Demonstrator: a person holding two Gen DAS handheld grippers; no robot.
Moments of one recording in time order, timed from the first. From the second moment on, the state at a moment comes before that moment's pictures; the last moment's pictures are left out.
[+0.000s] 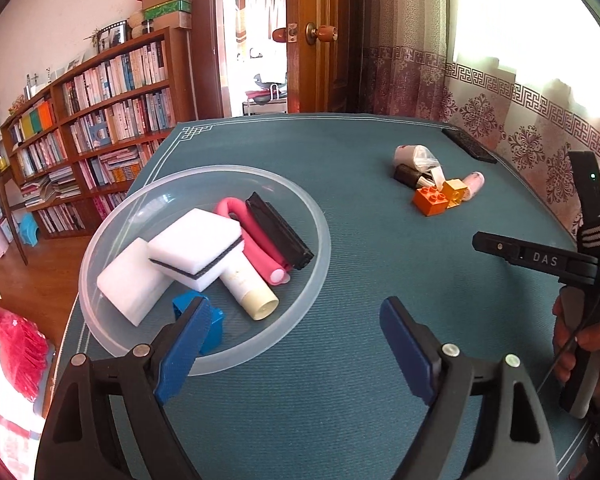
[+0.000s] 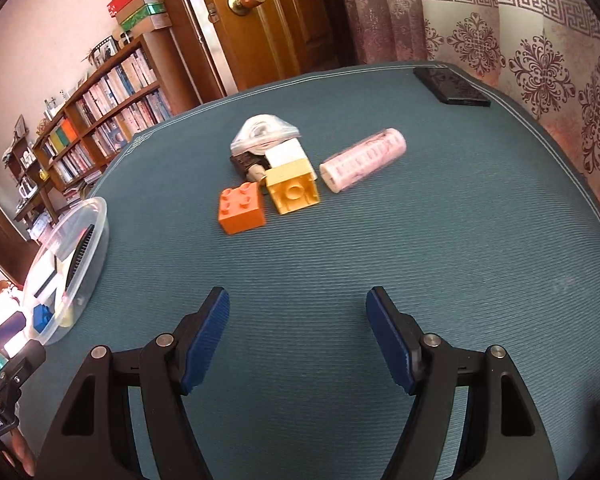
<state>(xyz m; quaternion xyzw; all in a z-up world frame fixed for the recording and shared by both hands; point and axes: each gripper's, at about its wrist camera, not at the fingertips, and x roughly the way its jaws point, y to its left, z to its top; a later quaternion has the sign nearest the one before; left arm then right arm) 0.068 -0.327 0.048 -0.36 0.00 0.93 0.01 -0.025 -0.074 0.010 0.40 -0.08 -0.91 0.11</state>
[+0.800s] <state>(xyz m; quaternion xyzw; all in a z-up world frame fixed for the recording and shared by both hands) -0.059 -0.201 0.023 -0.39 0.05 0.92 0.05 -0.032 -0.022 0.003 0.37 -0.14 -0.91 0.08</state>
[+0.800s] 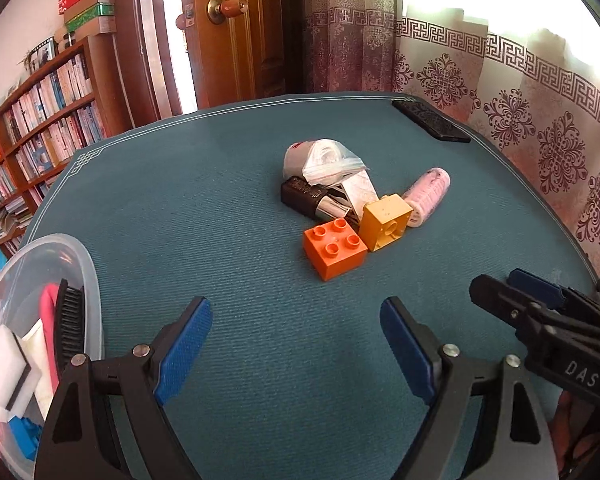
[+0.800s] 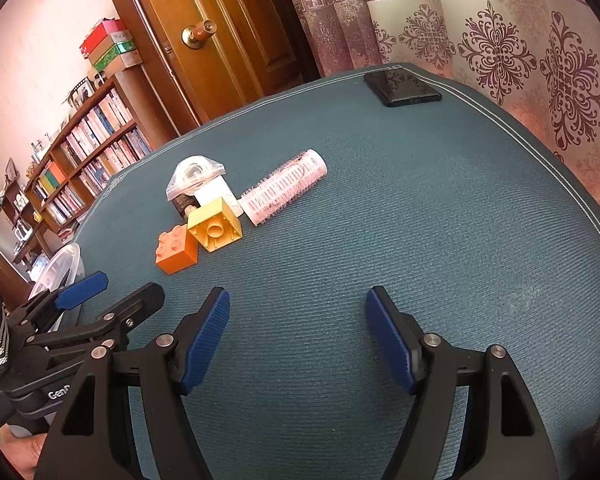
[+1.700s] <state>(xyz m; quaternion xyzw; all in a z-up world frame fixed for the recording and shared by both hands) -0.110 -0.193 0.003 -0.41 0.02 0.91 0.06 -0.032 -0.026 0.003 0.38 -0.13 -0.91 0.08</state>
